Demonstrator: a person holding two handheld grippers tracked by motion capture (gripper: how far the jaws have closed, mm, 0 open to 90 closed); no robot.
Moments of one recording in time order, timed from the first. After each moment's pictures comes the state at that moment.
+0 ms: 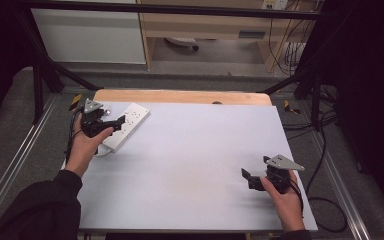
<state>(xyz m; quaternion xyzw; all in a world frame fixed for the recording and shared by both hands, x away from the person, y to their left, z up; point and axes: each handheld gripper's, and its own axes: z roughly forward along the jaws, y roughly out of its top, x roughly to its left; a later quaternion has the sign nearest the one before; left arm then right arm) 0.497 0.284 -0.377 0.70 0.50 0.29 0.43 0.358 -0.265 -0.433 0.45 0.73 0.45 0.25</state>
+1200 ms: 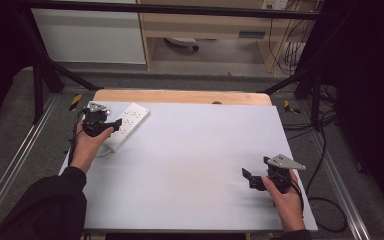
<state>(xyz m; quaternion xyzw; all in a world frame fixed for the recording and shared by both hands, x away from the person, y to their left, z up) 0.514 0.290 -0.399 0.72 0.52 0.28 0.36 0.360 -0.268 -0.435 0.45 0.73 0.45 0.24</state>
